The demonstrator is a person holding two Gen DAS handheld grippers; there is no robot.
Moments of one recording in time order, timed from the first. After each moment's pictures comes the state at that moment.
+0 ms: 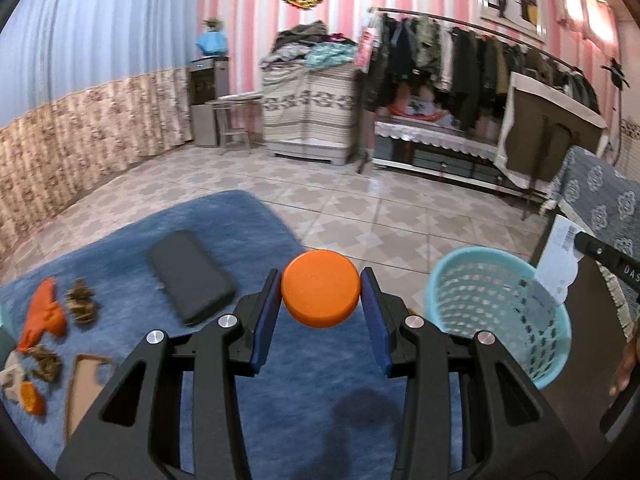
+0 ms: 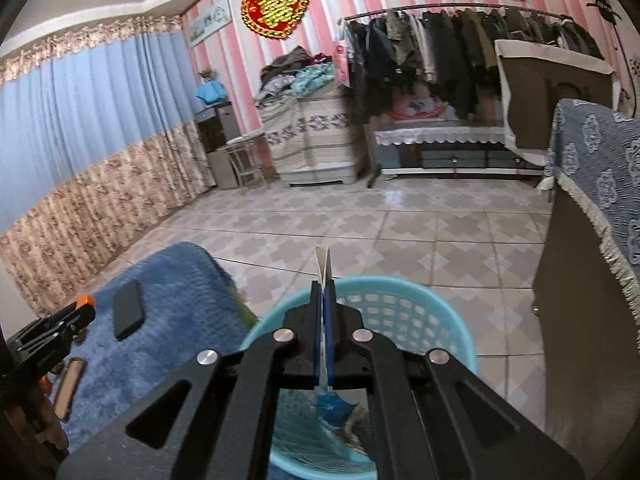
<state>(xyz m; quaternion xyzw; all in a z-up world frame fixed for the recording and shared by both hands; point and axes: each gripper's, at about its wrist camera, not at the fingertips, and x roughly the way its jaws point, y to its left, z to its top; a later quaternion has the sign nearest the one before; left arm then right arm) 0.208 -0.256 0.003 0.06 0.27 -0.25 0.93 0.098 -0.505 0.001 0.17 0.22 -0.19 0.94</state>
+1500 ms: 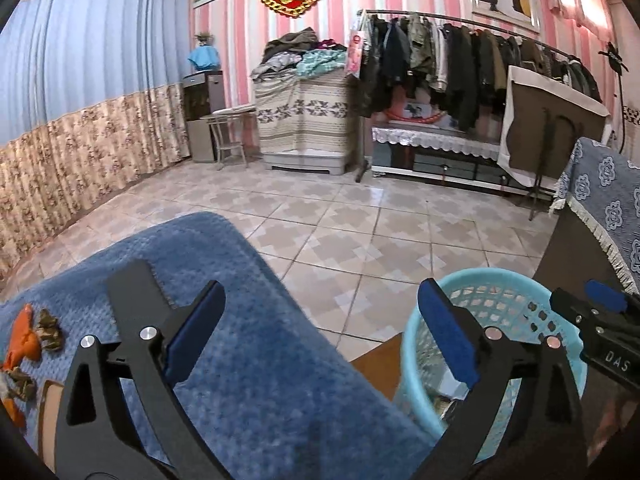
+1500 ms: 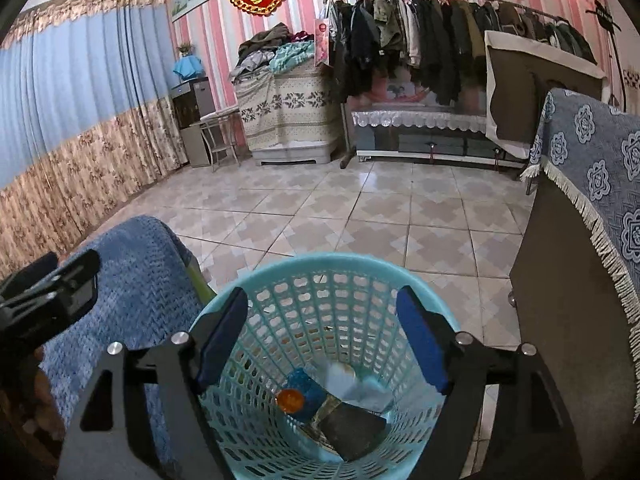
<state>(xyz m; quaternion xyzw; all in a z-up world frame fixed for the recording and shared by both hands) 0.228 -0.319 -0.008 0.08 0.24 -0.23 0.94 0.129 -0.509 -0.037 0.14 0.26 -0.23 0.93</state>
